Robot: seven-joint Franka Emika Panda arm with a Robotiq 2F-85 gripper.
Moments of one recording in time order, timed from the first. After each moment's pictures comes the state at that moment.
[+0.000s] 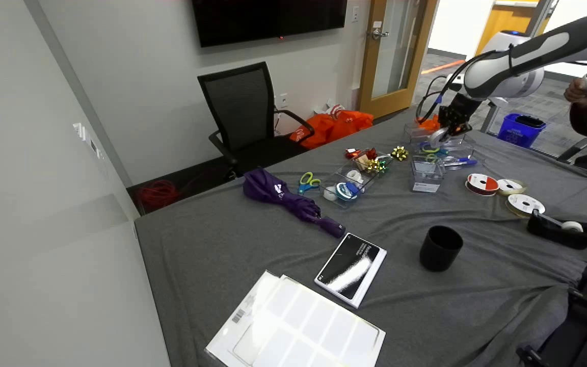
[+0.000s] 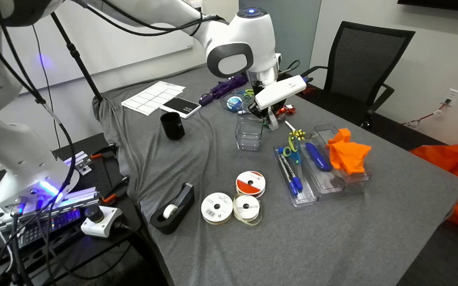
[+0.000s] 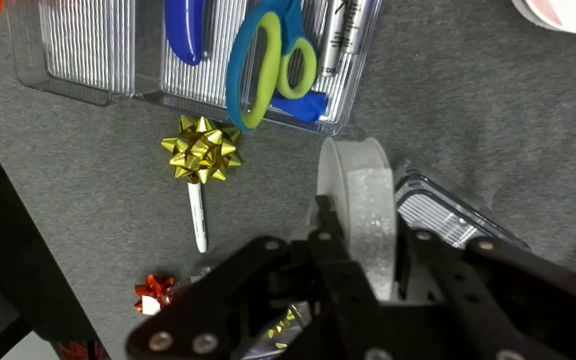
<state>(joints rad) -0.54 0.66 0.14 -1.60 0.02 2.49 -1.78</state>
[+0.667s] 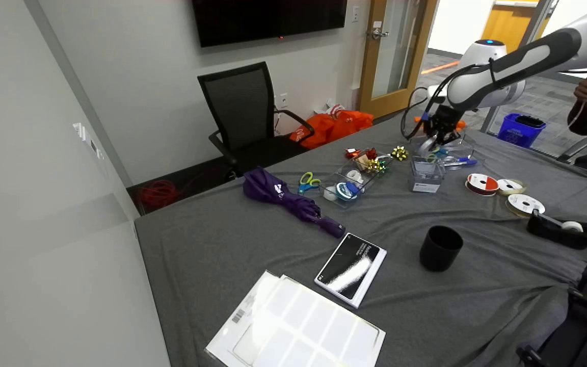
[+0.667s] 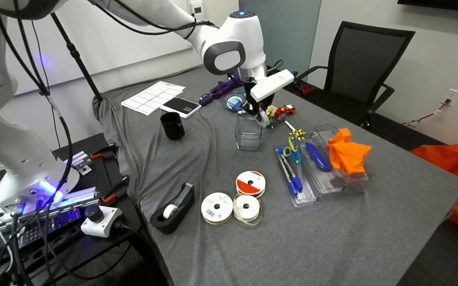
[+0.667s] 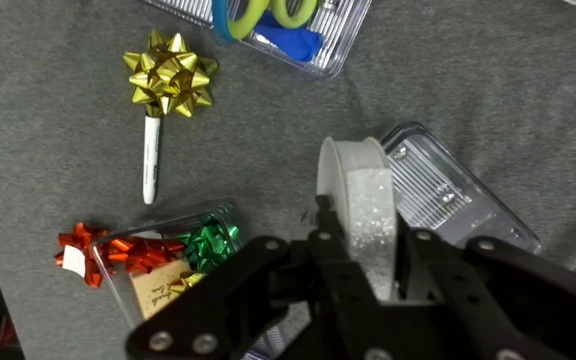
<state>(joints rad) -0.39 0.65 0.07 -1.64 -0.03 2.51 -1.85</state>
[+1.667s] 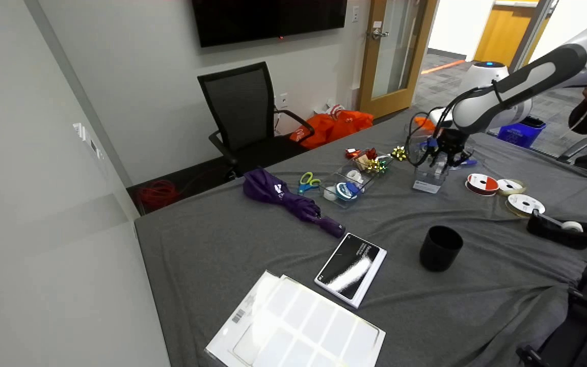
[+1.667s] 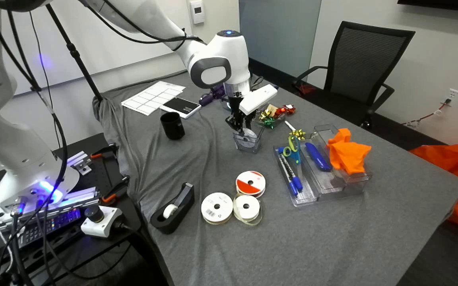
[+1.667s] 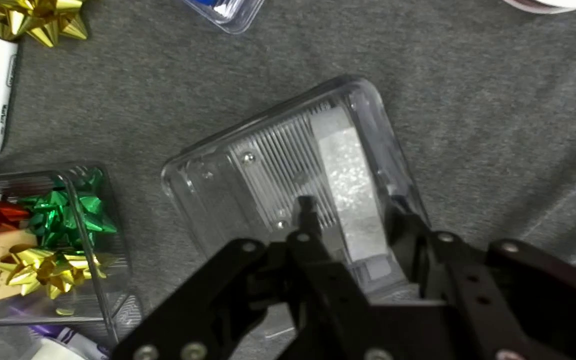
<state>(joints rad) -0.37 0.60 0.05 -1.84 -0.07 2.56 -2.00</state>
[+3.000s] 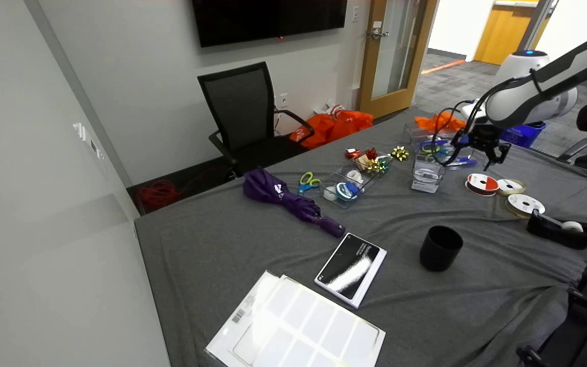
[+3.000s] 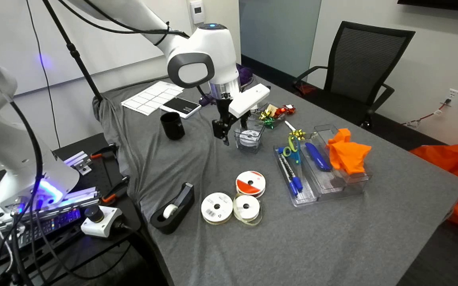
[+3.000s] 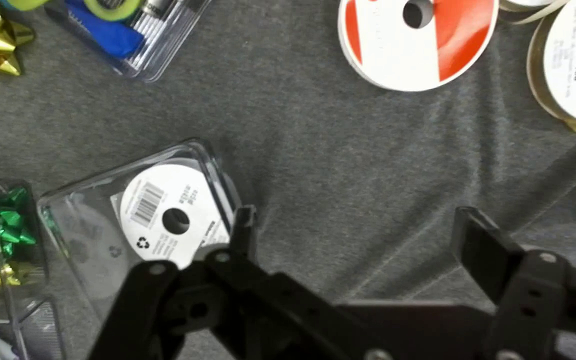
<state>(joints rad) -0.38 0.42 -0.05 -2.05 -0.07 2.59 -2.17</state>
